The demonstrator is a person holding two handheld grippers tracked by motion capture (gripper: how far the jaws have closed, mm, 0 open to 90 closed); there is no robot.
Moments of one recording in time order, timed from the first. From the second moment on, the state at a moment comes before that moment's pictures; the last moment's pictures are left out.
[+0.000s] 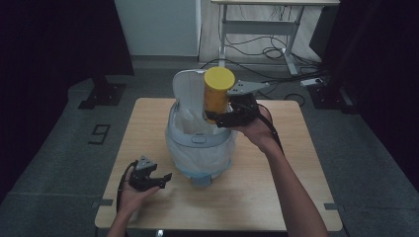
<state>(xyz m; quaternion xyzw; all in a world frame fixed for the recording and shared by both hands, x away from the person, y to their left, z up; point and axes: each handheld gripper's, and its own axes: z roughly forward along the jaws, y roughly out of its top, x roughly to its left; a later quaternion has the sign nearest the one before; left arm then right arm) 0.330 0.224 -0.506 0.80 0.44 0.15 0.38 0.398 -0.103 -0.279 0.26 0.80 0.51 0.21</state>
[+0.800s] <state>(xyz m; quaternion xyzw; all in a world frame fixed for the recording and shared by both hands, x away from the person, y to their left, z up) 0.329 0.225 -0.507 0.80 0.44 0.15 0.38 0.411 -0.075 -0.286 0.25 0.80 0.51 0.19</state>
